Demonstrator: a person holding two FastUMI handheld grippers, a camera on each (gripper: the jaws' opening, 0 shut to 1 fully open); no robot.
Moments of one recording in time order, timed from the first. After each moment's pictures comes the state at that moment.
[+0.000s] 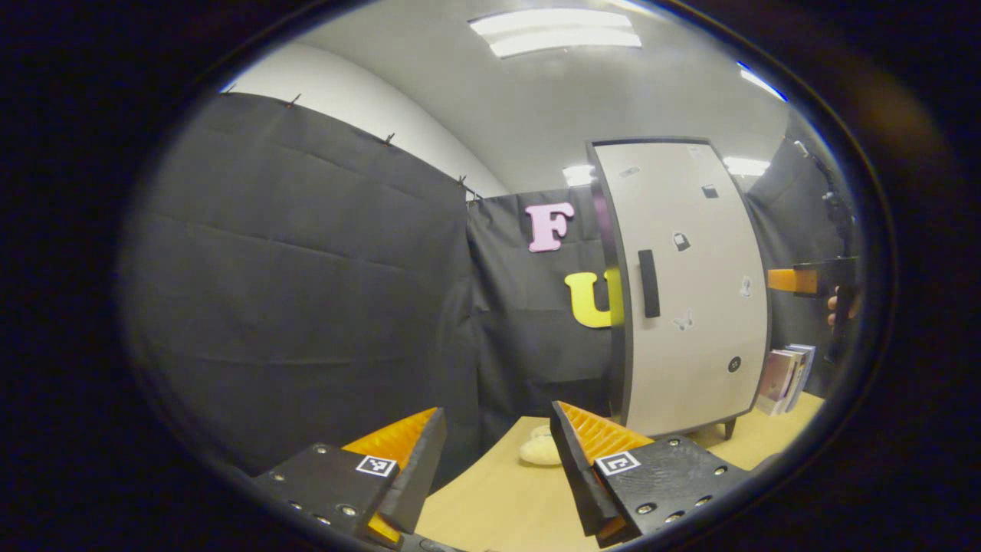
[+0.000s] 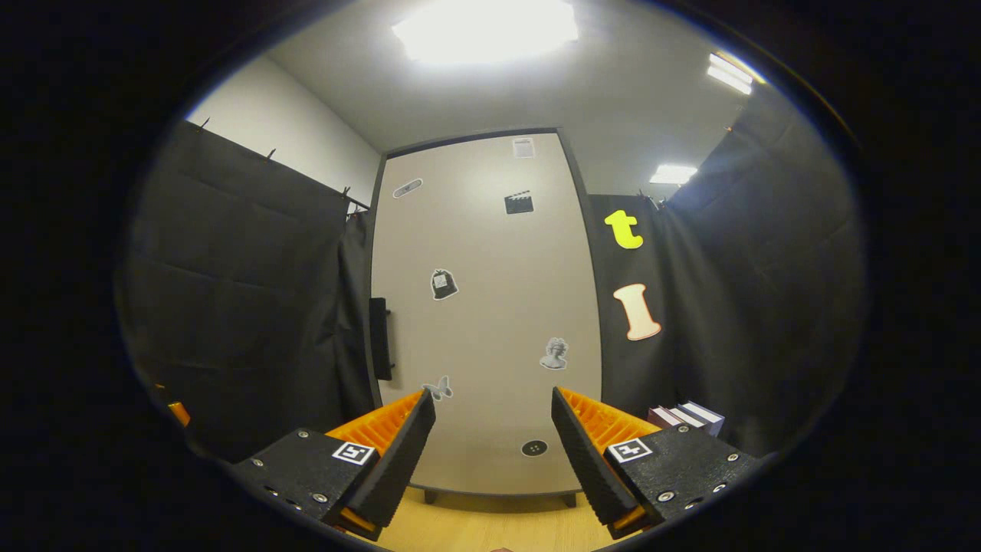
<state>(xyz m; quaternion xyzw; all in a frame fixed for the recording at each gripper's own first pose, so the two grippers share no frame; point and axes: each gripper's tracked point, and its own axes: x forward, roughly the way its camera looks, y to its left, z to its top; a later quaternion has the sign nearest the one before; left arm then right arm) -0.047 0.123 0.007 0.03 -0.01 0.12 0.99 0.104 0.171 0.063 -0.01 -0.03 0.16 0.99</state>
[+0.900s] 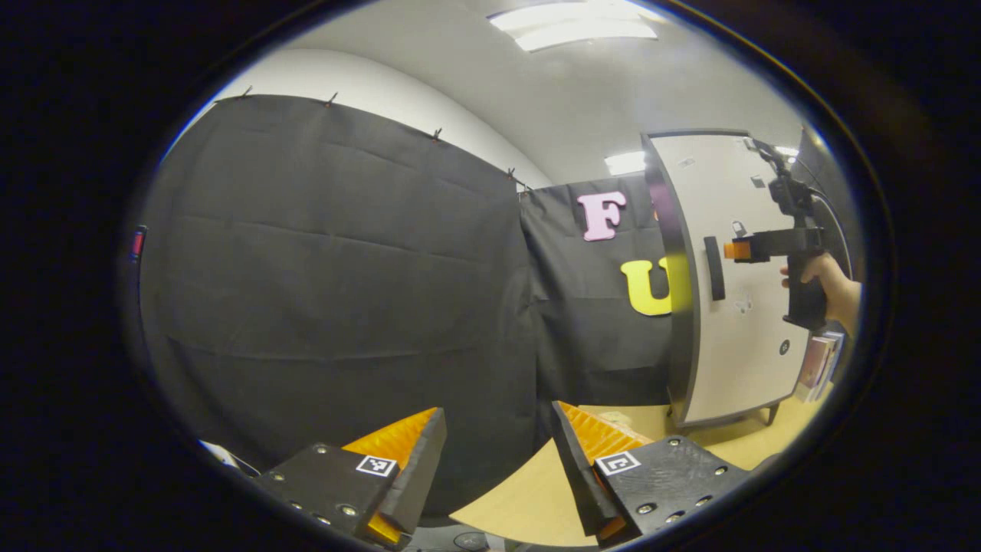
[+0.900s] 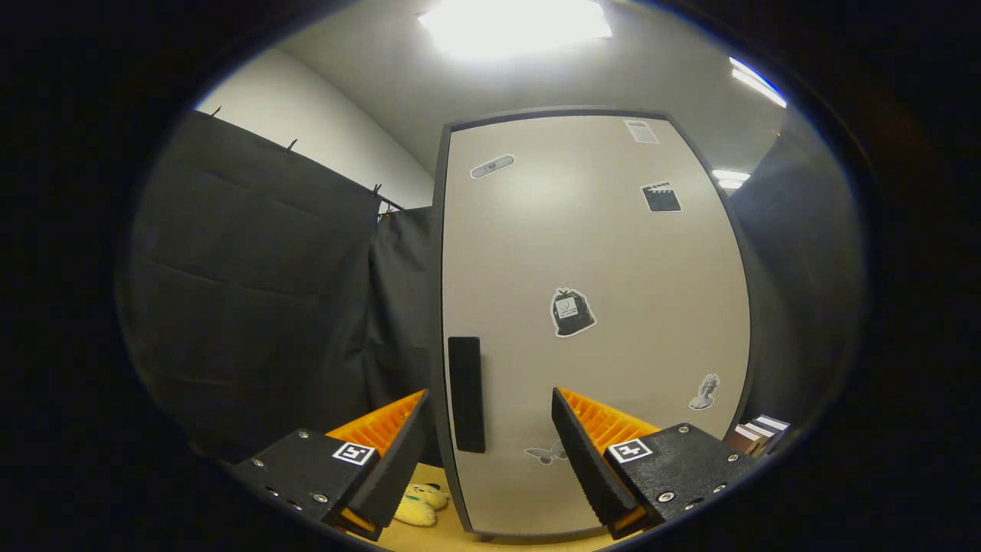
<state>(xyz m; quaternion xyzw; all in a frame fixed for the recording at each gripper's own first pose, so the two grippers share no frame) -0.095 0.215 -0.003 0.04 0.01 0.20 0.98 0.190 0.340 0.082 -0.02 -0.02 0.19 0.98</state>
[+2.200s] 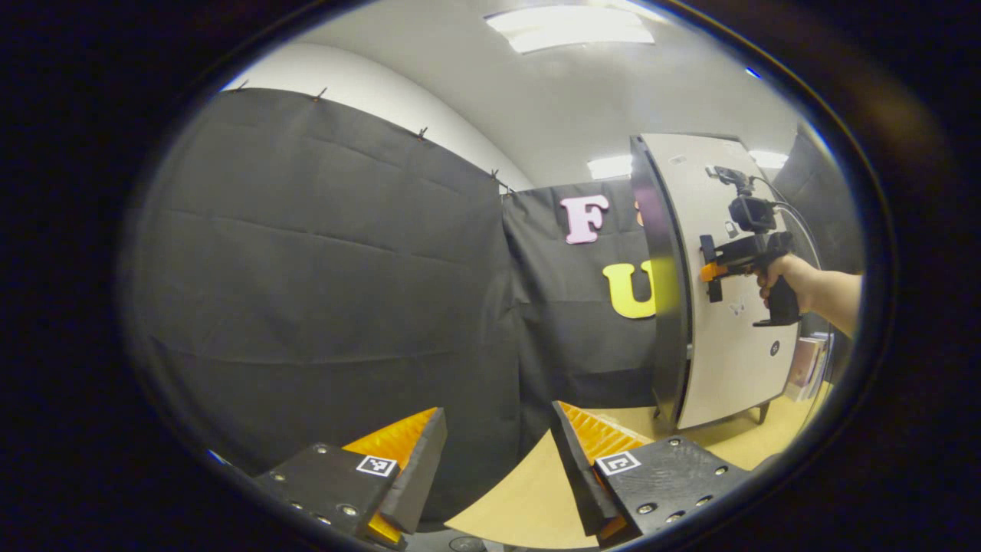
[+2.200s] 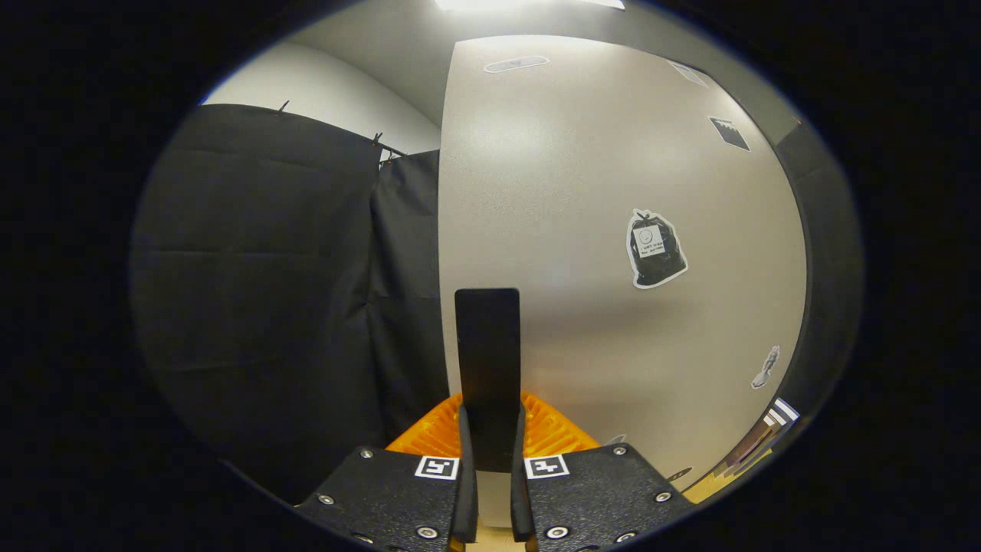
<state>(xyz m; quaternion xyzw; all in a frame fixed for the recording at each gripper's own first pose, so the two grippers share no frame) -0.067 0.206 -0.006 0.03 0.00 0.15 0.99 0.228 0.379 0.042 -0.04 0.08 0.22 0.97</state>
